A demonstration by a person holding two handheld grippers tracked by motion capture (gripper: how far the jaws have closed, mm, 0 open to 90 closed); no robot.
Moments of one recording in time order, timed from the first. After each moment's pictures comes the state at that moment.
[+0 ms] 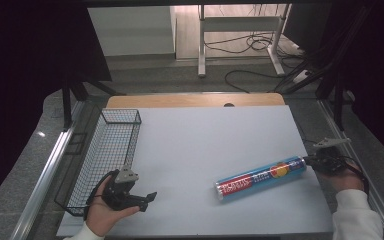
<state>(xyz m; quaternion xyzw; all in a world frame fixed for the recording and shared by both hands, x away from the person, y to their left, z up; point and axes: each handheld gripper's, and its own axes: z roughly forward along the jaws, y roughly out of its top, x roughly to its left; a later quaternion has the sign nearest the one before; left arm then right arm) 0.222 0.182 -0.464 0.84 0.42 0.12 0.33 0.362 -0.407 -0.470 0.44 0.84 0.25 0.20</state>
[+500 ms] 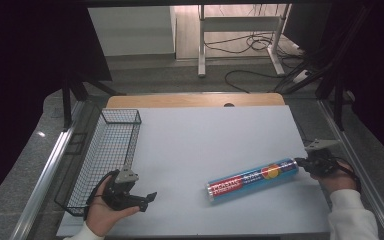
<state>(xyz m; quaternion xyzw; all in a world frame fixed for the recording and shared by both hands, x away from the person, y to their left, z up) 0.222 0.181 -0.464 0.84 0.42 0.12 0.33 0.358 -0.385 -0.472 0.40 0.86 0.26 0.20</state>
